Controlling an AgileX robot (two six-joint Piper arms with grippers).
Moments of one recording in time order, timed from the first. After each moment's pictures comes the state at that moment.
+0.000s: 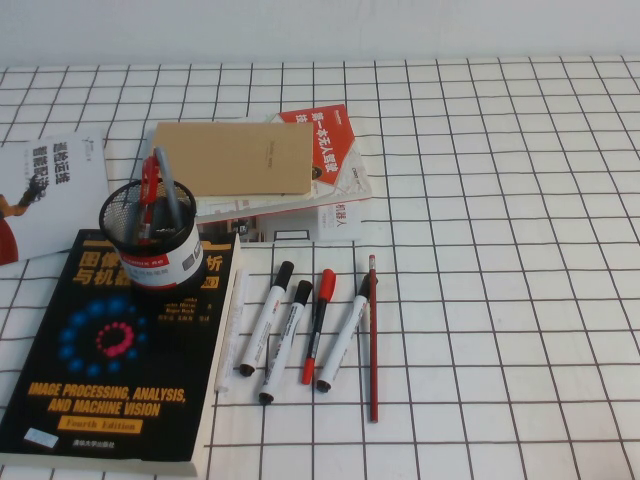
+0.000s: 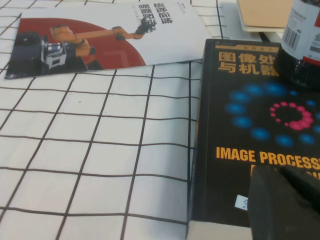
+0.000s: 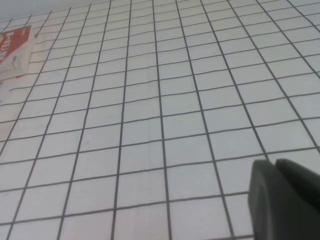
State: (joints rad) right arm 0.03 -0.01 0.03 0.07 0.35 0.13; left arm 0.02 -0.01 0.02 -0.01 0.38 -0.01
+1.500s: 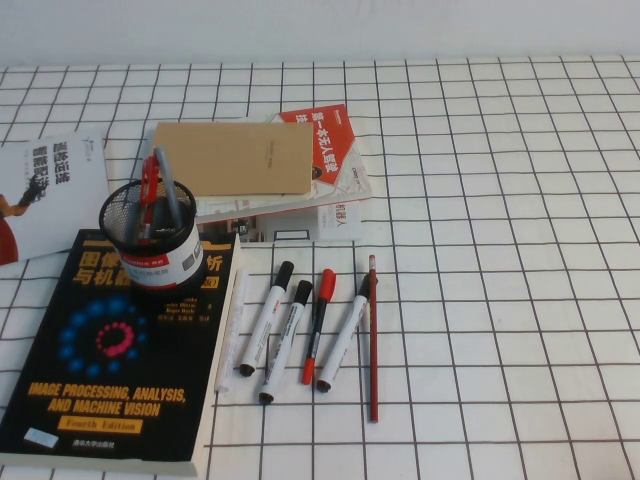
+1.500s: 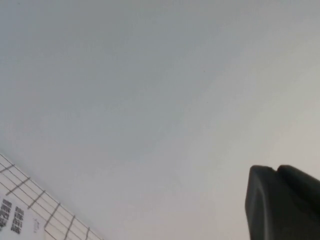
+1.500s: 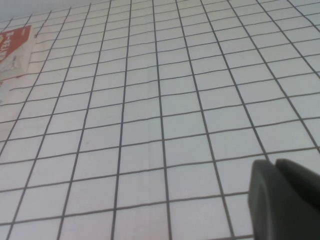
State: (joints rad) right arm 0.03 -0.01 0.03 0.07 0.35 0.13; left arm 0.02 -0.01 0.03 -0.19 -0.32 -0.59
